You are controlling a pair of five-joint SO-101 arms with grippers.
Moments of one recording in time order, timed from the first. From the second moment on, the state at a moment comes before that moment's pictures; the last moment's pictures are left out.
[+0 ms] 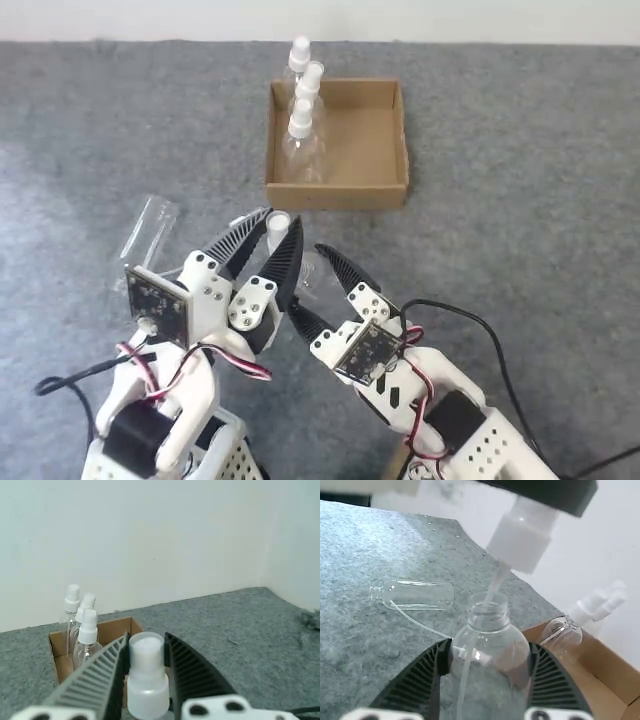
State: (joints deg) left arm 22.1 -95.4 66.9 48.6 10.4; right arm -48.1 -98.2 95.5 20.4 19.5
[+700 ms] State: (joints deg) left arm 25.8 -95.4 69.5 49.5 5.1; right arm -45.6 -98.2 95.5 20.0 19.5
